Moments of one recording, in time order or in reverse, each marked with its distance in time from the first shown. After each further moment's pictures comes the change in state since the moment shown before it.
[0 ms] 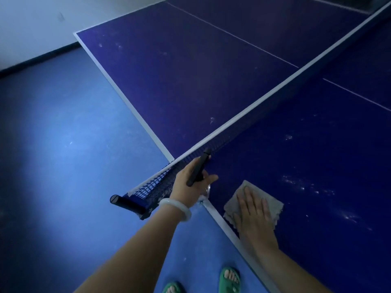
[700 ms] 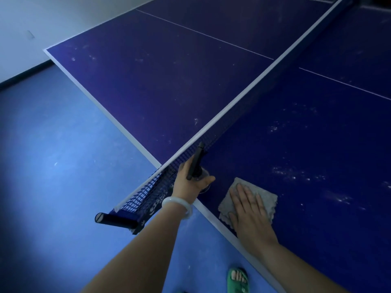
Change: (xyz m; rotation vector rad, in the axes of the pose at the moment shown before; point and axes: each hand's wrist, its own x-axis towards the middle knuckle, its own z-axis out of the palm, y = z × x) left_hand 0.031 -0.024 0.029 0.053 -0.070 -0.109; right_hand 0.000 0.005 0.013 -0.033 0.026 0.006
